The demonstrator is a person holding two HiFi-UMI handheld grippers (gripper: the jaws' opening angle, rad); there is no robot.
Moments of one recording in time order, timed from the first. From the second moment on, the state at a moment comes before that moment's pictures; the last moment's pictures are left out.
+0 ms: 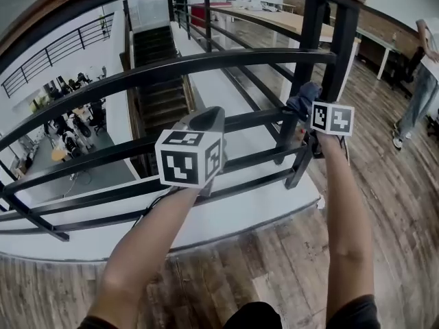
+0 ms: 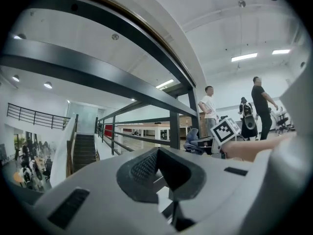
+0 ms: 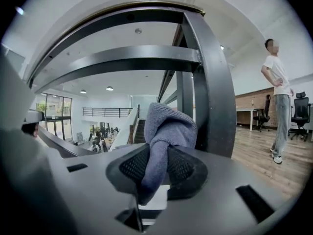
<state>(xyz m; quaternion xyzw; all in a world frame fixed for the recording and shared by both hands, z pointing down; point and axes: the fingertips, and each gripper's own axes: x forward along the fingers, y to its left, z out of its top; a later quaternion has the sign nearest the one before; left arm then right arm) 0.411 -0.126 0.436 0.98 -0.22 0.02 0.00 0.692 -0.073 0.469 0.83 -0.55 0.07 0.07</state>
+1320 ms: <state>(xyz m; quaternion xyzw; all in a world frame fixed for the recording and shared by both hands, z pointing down) 0.005 -0.217 0.536 0.92 -0.39 0.02 0.02 0.142 -0.187 0.529 0.63 -0.77 -0.03 0.03</state>
